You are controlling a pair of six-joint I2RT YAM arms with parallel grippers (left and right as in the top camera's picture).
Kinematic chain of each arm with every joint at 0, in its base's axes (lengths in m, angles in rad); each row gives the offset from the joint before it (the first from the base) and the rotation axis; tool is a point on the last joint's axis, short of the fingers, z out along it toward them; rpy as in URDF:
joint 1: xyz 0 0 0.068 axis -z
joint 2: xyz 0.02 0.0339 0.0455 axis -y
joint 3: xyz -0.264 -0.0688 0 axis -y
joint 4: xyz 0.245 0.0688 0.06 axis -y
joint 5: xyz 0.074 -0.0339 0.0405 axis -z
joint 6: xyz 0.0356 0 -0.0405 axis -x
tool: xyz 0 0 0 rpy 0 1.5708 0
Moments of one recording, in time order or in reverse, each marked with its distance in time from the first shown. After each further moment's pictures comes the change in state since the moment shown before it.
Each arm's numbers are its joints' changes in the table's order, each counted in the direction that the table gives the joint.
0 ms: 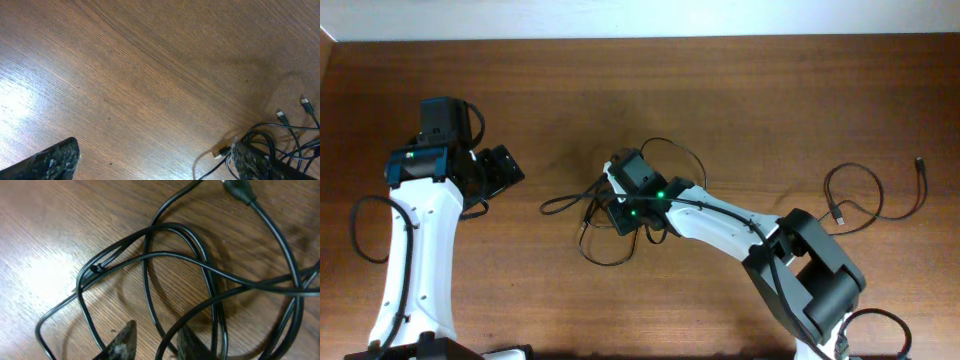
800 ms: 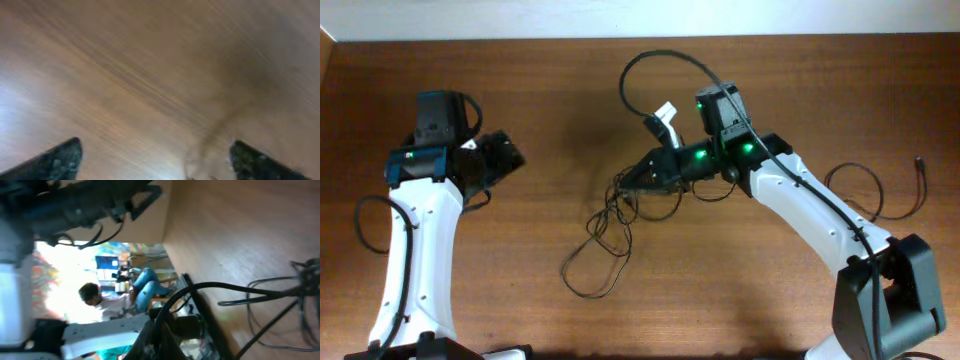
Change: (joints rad) left arm 0.000 0.000 0.000 0.120 0.079 0.021; right arm 0.335 0.245 0.034 -0.042 -1.058 -0.373
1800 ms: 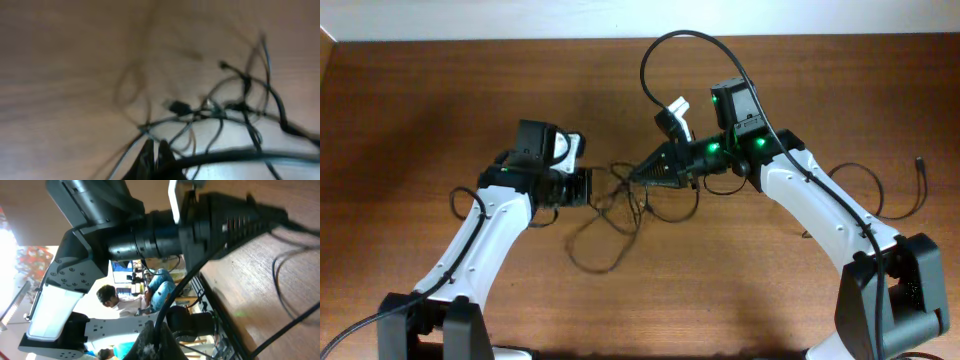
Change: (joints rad) left arm 0.297 -0.067 -0.291 0.367 0.281 -0.284; right arm 0.059 0.000 0.000 0.002 -0.079 -0.054
